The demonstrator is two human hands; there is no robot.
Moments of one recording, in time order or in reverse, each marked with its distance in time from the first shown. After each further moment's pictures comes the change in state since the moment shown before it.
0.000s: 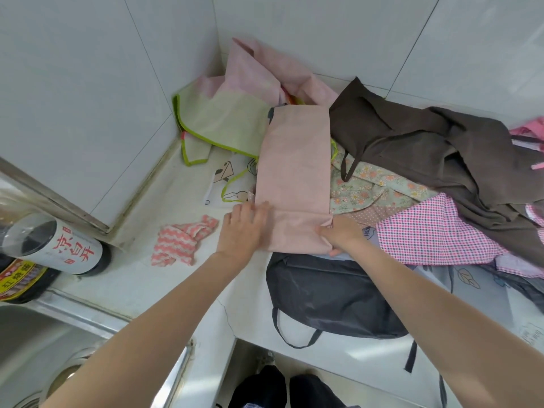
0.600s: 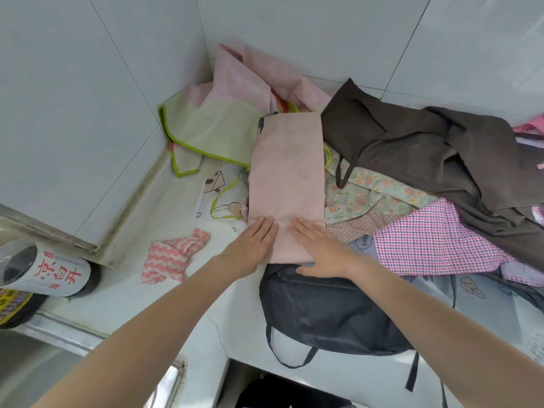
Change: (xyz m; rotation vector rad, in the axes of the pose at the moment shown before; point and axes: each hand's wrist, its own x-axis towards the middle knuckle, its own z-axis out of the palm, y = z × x) left_hand 0.018 0.011 -0.004 0.114 -0.409 0.420; right_hand 0.013 0.014 0.007 -0.782 -0.174 -0.737
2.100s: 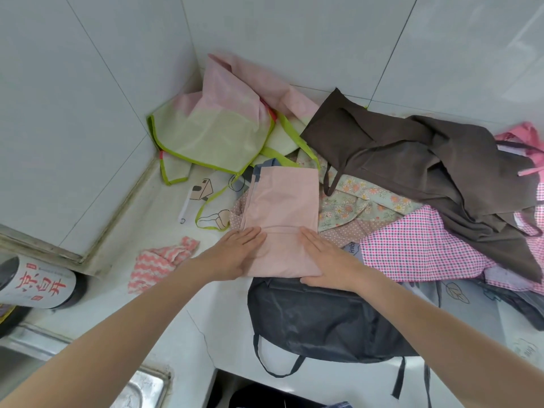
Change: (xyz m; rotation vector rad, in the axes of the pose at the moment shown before) left_hand 0.000 -0.022 0.000 -0.208 -0.062 0.030; right_hand -0.030 0.024 0.008 0.078 0.005 0.070
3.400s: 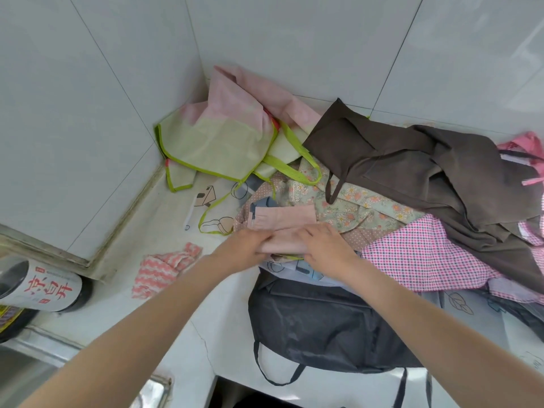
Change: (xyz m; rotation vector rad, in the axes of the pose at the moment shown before) left_hand 0.011 0.020 -0.030 -0.251 0.238 -0.059; right_hand 0.017 -0.023 -0.042 -0.171 0.164 0.064
